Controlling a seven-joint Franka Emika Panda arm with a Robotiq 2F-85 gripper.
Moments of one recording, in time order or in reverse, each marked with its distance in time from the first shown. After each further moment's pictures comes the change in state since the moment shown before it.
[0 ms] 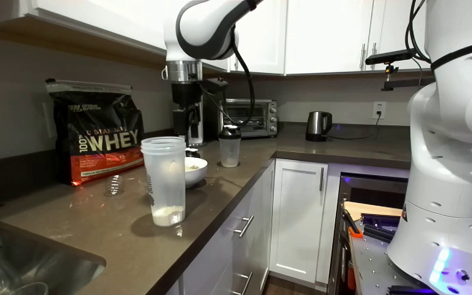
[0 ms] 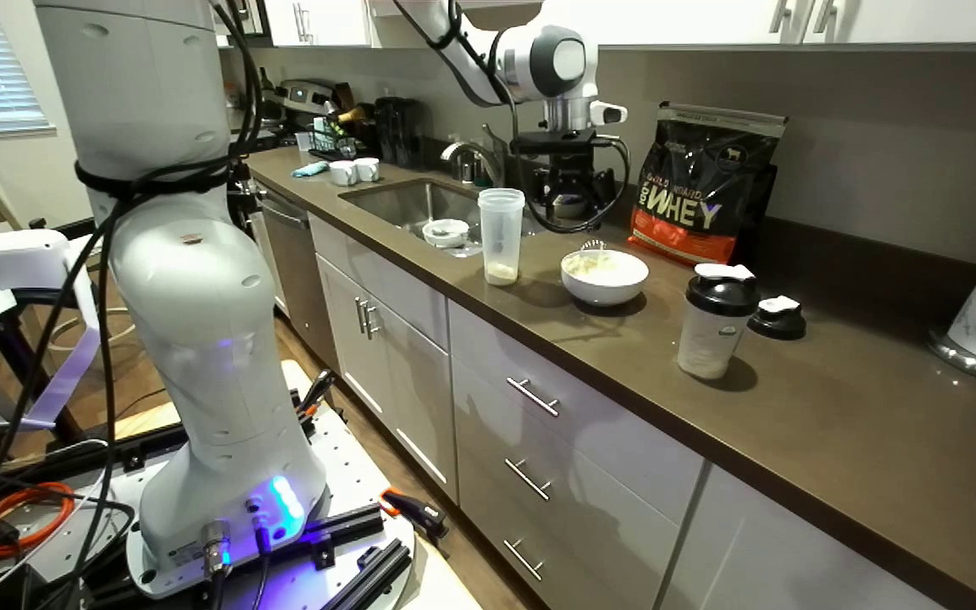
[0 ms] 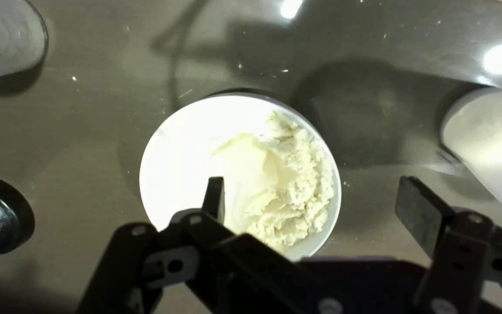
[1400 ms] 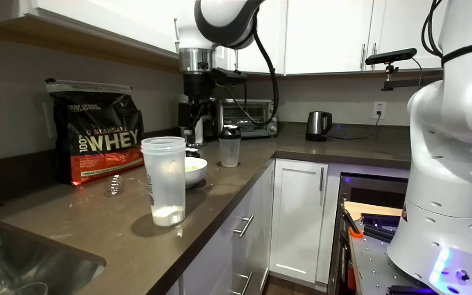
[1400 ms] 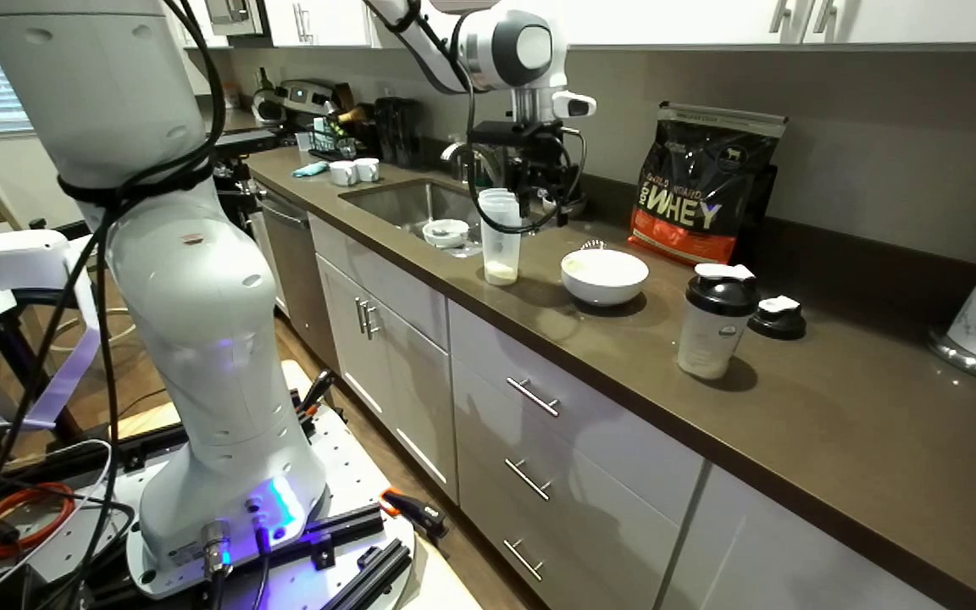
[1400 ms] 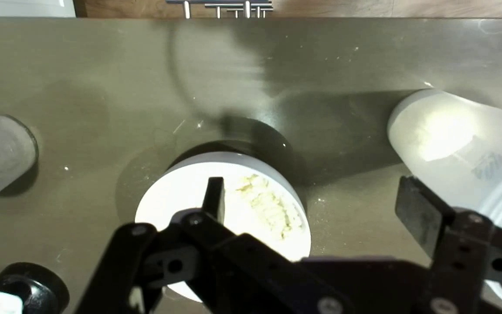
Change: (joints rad) arm 0.006 -0.168 0.038 -0.168 0.046 0.005 0.269
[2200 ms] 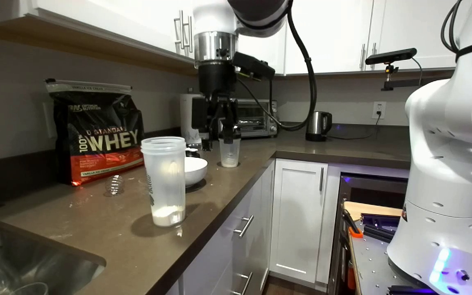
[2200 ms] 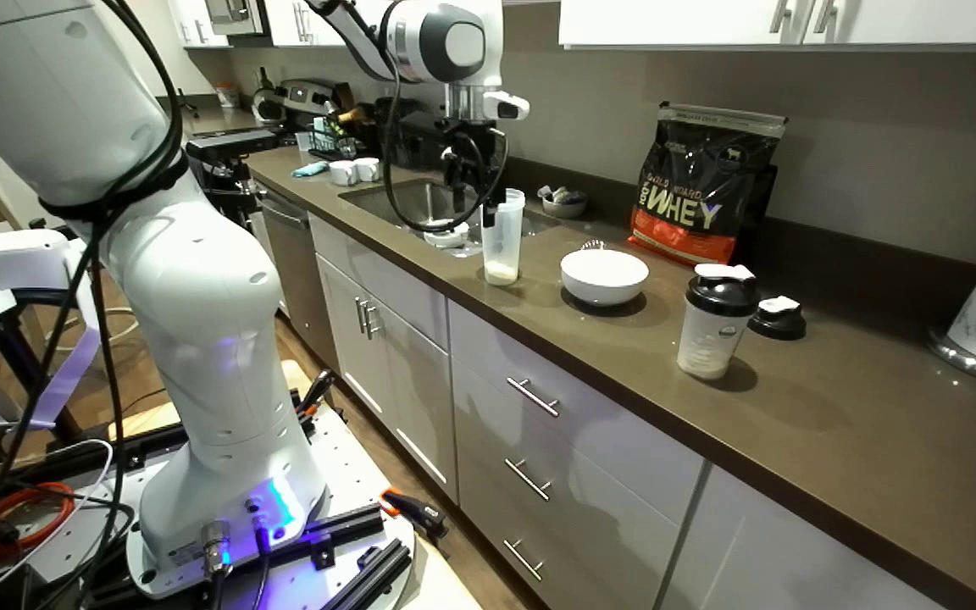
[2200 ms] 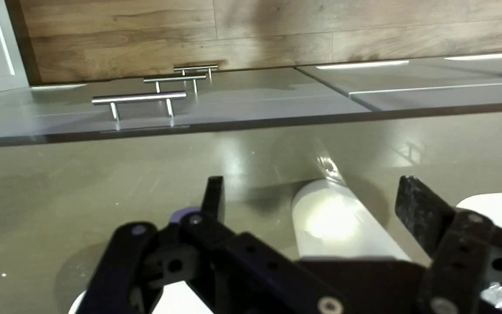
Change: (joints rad) arm 0.045 -0.208 0.097 -0.200 0.163 -0.055 0.115
